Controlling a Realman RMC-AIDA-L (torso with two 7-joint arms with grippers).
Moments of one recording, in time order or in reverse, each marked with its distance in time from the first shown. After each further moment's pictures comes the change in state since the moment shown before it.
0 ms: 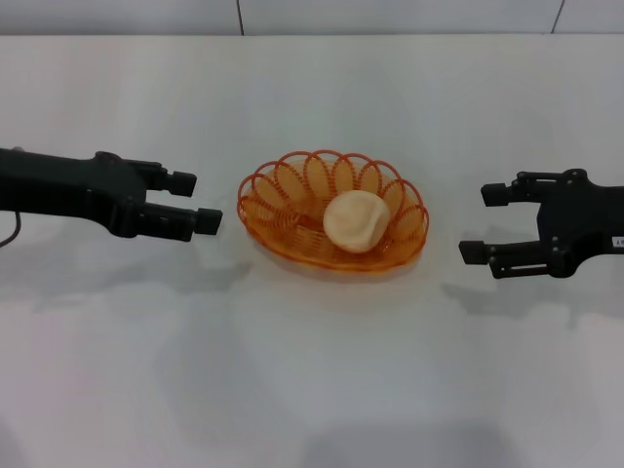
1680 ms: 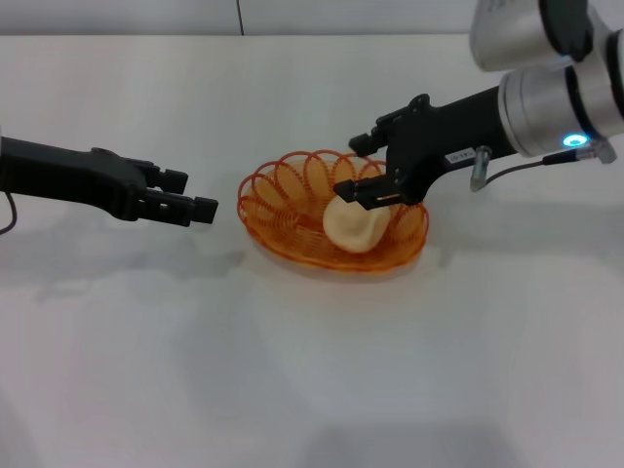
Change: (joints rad) left arm -0.045 0.006 -0.005 0.002 0.080 -0.027 -0.138; right arm 0.371 0.009 -0.269 -0.034 -0.277 0.195 0.341
